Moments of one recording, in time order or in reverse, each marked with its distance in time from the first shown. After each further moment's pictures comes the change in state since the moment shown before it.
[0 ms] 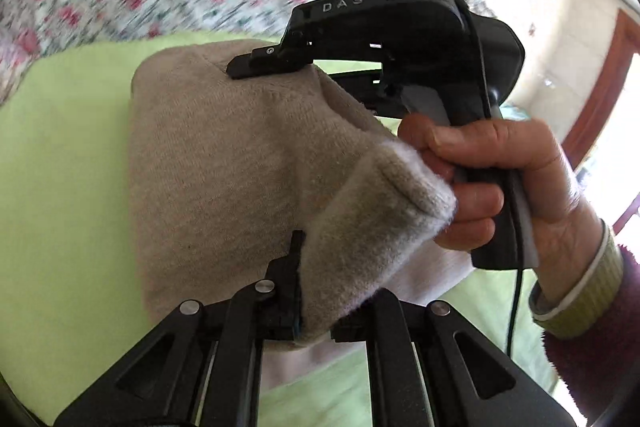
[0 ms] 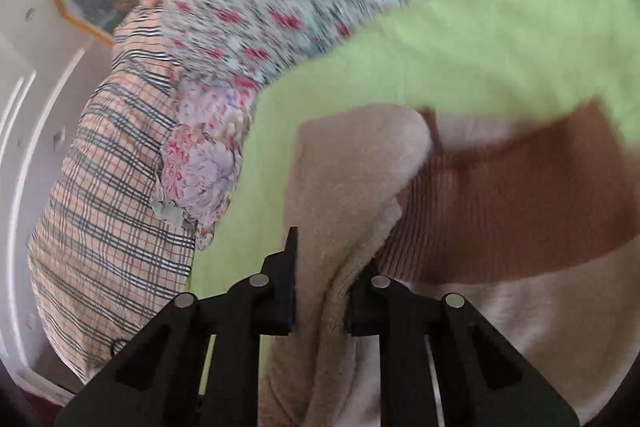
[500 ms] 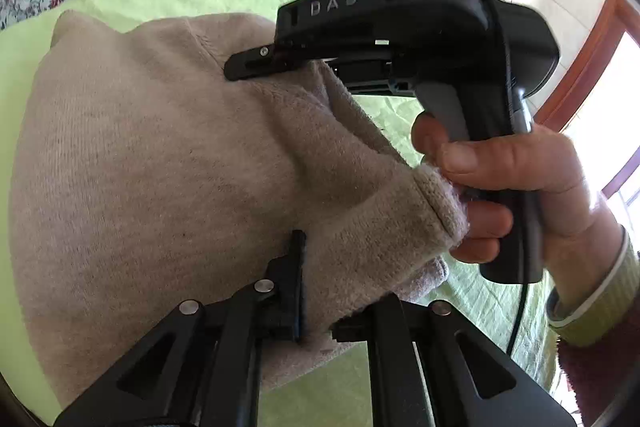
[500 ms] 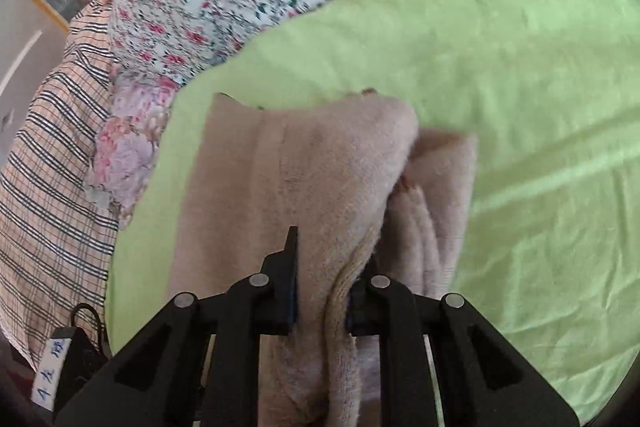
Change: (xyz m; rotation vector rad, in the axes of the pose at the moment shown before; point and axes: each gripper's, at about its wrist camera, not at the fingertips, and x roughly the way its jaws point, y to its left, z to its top) left arm 0.101 -0.068 -0.009 0.018 0.167 -0.101; right arm -0.052 -0.103 -0.025 -0.005 0.010 -0.265
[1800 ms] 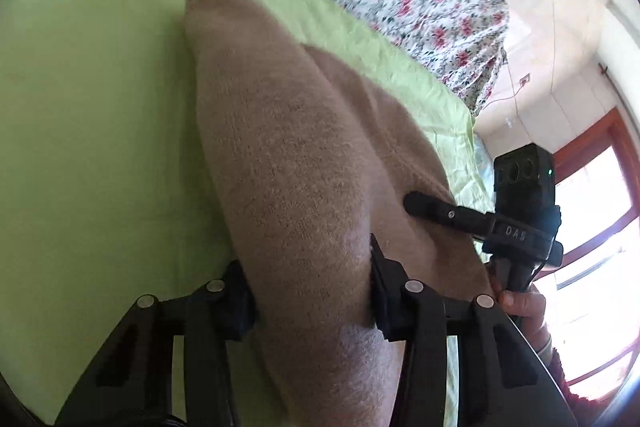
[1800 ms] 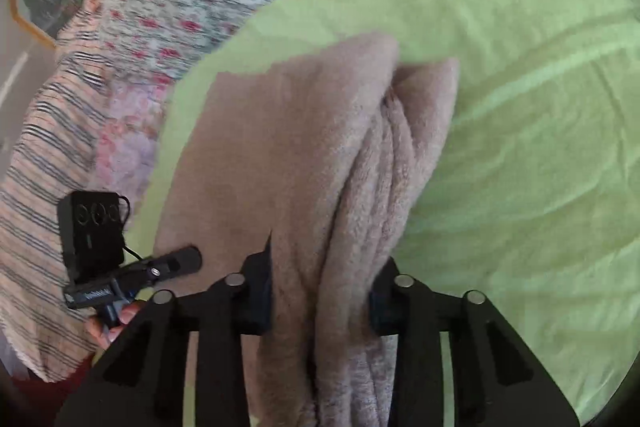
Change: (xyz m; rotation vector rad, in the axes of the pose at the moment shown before) left arm -0.065 0.176 0.005 -0.282 -0.028 -0.178; right arm -0.016 0.043 -0.051 0.094 0.016 0.080
